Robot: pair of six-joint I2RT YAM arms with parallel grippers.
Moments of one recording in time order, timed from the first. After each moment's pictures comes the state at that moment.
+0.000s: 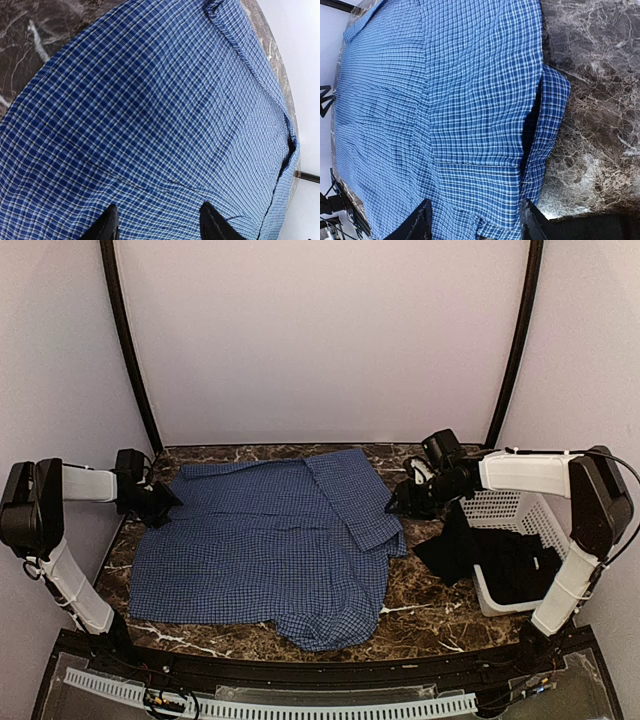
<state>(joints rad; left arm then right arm) 0.10 1.66 0.91 -0.23 0.27 -0.79 0.46 1.69 1.14 -0.41 -0.34 0.46</state>
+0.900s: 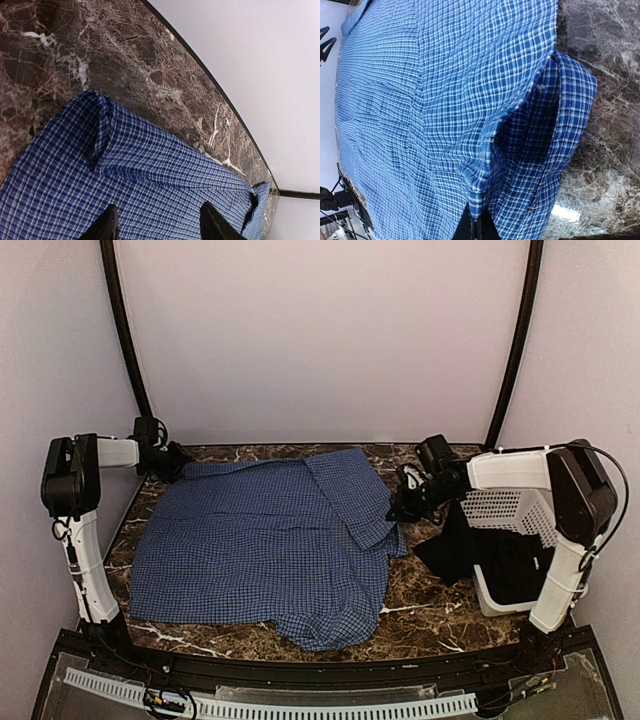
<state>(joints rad) 0.09 2.07 1.46 -0.18 0.32 -0.76 0.45 1.82 1.17 -0.38 -0.42 0.47</state>
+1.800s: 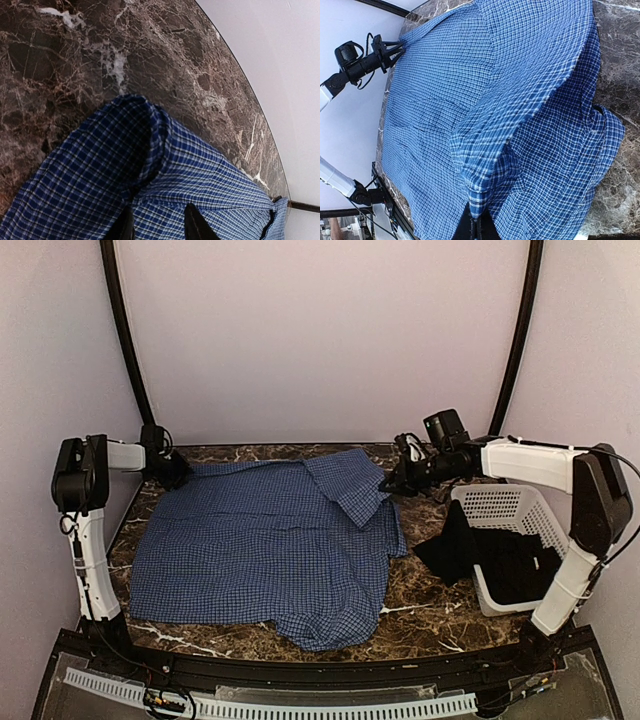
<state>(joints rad) 0.09 2.20 1.54 -0.19 0.26 -0.78 0.45 1.71 1.25 -0.35 -0.54 0.51</state>
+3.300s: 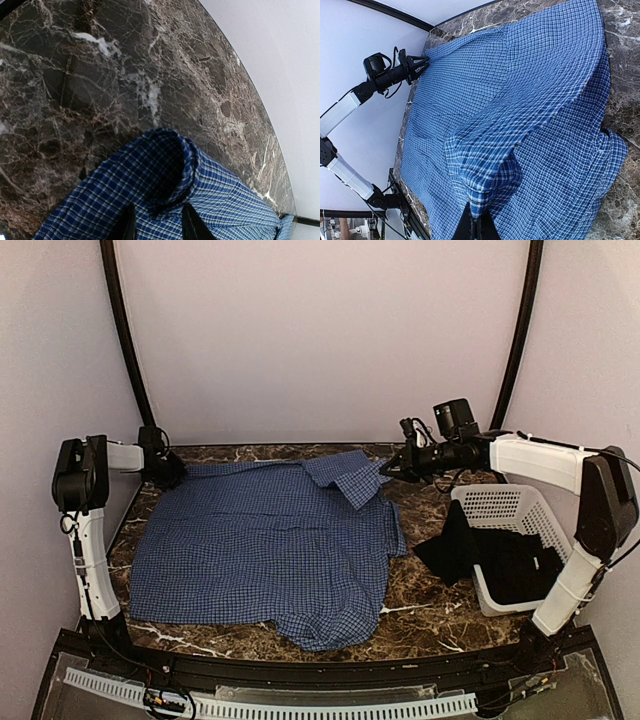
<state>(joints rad) 0.12 2.22 1.55 -0.17 0.19 -0.78 0.42 1.67 1.27 -0.29 -0.61 0.55</state>
